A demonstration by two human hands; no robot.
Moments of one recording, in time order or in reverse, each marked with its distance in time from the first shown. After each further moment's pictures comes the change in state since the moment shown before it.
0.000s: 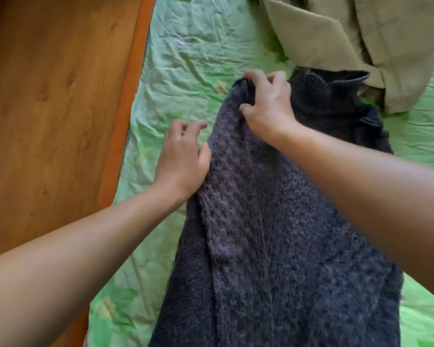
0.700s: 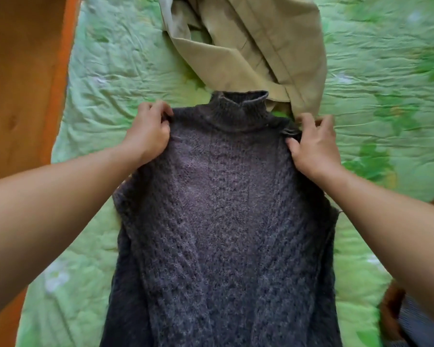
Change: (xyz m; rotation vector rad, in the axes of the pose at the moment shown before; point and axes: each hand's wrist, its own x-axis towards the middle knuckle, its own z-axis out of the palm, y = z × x) left_hand 0.124 0.063 0.045 0.115 -0.114 0.056; right_hand -0.057 0.204 -0.109 -0.235 0.167 0.330
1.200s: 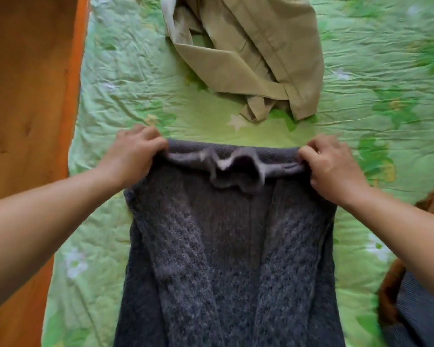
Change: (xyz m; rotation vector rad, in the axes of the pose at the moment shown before) left_hand -0.051 -0.038 -0.037 0.479 -0.076 0.524; right_hand -0.054 0.037 -0.028 -0.297 -0.030 -0.453
